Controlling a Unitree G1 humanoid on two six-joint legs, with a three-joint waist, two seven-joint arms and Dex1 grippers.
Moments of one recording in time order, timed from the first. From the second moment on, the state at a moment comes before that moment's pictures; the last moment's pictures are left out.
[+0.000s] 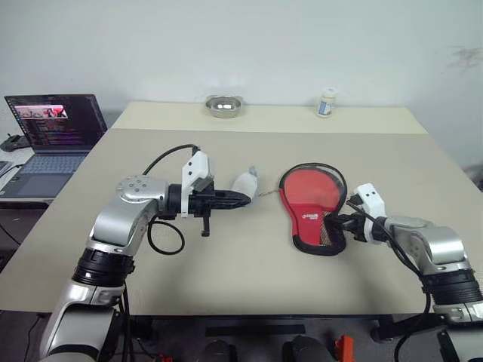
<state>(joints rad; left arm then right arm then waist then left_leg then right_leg) -0.64 0.68 -0.09 0.01 -0.39 0.43 -1.24 -0.51 -0.57 0.03 0.07 0.37 0.96 0.61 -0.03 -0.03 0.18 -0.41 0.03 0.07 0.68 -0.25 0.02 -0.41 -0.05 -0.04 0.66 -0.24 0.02</state>
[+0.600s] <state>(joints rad) -0.55 0.75 -0.09 -0.05 -0.42 0.45 -1.30 -0.50 -0.33 0.17 -0.15 0.38 1.09 0.56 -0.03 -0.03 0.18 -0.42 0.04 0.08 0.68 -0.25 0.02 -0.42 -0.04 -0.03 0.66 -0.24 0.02</state>
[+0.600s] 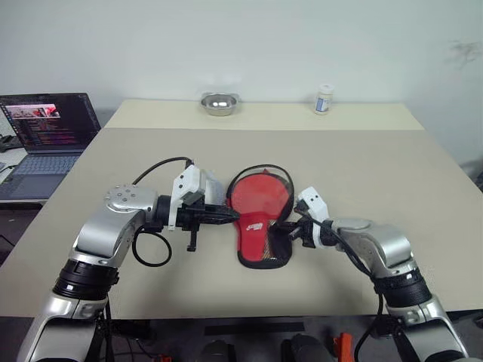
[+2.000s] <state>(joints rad) -0.53 0.76 -0.12 -0.06 -0.41 0.42 -1.38 -0.16 -0.37 -0.13 -0.63 0.61 1.45 0.39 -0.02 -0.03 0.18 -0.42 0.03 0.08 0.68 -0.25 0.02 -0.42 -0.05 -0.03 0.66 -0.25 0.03</state>
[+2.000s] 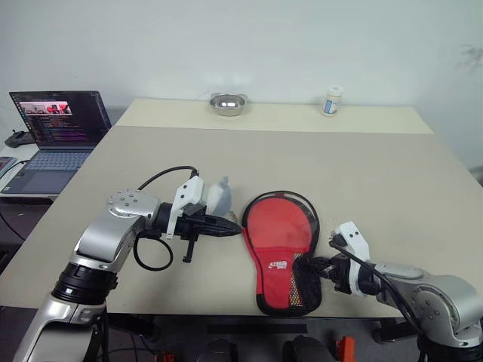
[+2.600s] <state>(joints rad) -0.53 0.76 -0.11 -0.02 -0.41 0.43 -1.32 -0.38 -0.62 -0.08 -0.61 0.66 1.13 0.60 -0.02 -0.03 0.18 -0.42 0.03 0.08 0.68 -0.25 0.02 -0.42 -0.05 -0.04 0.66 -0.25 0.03</state>
